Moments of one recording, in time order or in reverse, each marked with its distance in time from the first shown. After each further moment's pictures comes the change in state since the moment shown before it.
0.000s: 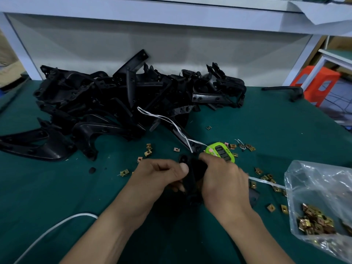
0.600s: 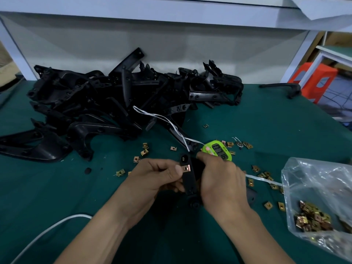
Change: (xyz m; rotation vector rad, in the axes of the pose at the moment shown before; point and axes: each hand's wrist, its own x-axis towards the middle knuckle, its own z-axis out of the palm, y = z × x) left_hand 0.003 -0.003 -0.001 -0.112 -0.094 -0.042; right_hand -0.003 0.003 -0.001 0.157 -0.023 0.006
